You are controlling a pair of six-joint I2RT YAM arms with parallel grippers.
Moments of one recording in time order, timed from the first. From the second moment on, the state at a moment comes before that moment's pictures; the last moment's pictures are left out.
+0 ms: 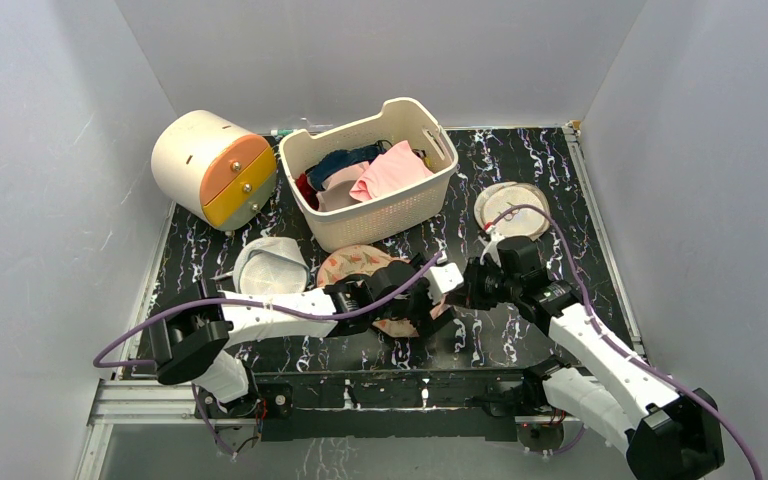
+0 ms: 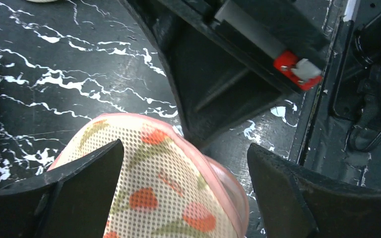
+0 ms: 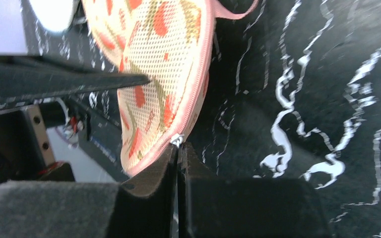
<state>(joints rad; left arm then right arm) -1.19 1.54 0.89 0.14 -0.01 0.08 0.41 0.87 0.54 -0.42 -0.43 0.57</state>
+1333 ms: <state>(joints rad) -1.24 1.55 0.85 0.19 -0.21 0.22 0.42 0.99 0.60 -0.38 -0.25 0.51</state>
